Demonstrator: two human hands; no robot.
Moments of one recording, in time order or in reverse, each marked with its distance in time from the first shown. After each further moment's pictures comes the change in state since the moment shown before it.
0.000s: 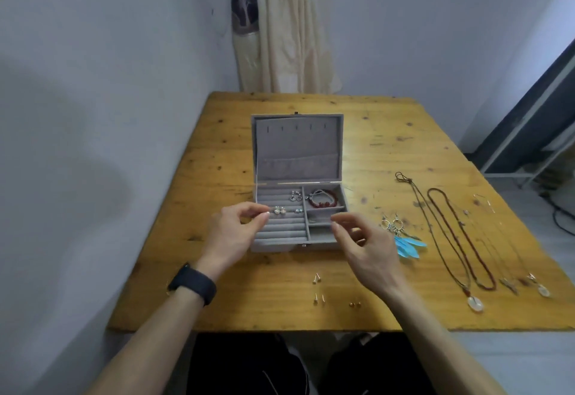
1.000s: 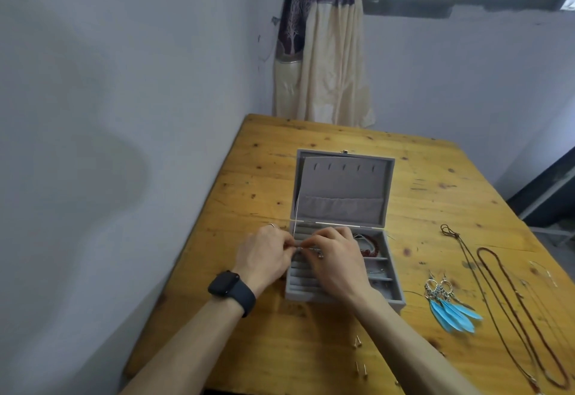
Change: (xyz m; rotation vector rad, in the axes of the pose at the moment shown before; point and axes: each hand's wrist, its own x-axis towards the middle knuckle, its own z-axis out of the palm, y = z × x) left_hand 0.052 -0.015 -0.008 0.518 0.001 0.078; right_hand 0.079 -0.022 0.111 -0.574 -0.204 -0.219
